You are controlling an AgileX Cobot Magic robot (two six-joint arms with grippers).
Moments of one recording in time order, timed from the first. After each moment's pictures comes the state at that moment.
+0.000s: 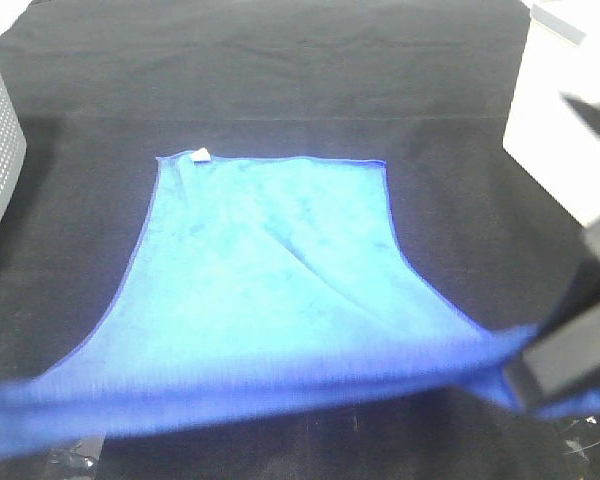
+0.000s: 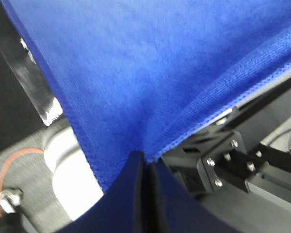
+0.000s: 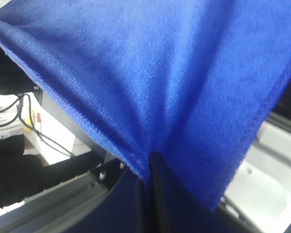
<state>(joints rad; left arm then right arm) -0.30 0.99 -0.70 -0.52 1.20 0.18 0.31 1.06 -0.73 0.67 1.21 -0.19</state>
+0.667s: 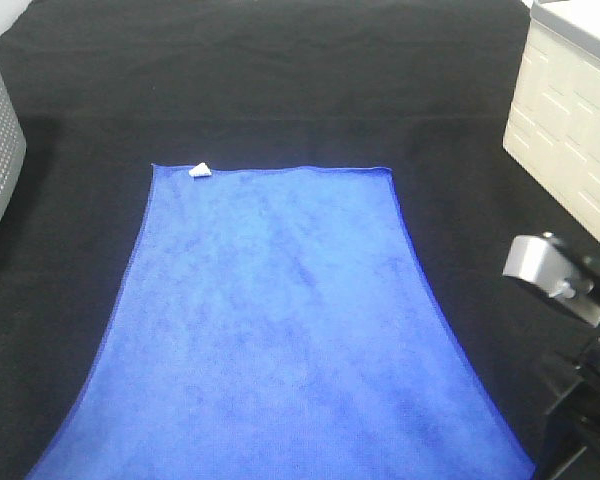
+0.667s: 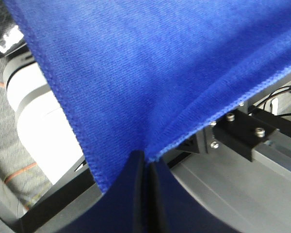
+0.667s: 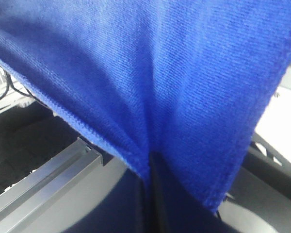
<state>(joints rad) -0.30 1.11 -0.52 -0.59 1.17 0.20 0.31 1.24 -0.53 0.71 1.21 -0.17</state>
